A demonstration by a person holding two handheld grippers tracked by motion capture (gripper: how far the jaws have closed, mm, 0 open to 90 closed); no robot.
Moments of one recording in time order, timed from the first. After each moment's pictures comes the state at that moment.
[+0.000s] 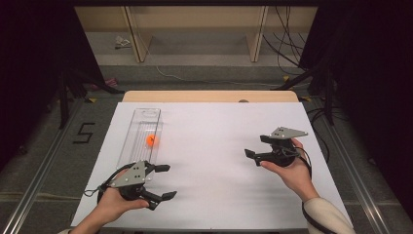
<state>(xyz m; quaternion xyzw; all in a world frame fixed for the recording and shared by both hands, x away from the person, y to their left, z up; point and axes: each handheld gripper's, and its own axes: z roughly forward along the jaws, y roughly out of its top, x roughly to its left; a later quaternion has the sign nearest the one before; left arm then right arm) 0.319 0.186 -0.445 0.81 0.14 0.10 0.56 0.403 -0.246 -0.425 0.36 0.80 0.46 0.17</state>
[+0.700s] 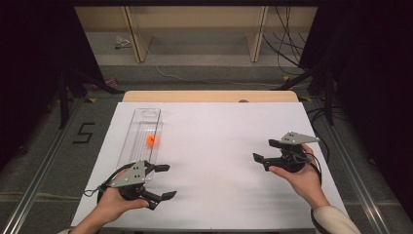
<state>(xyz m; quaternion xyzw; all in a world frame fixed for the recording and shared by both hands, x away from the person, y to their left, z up) 0.319 0.186 -0.445 0.81 0.15 0.10 0.56 0.386 -0.268 -0.424 0.37 0.79 0.46 0.17</state>
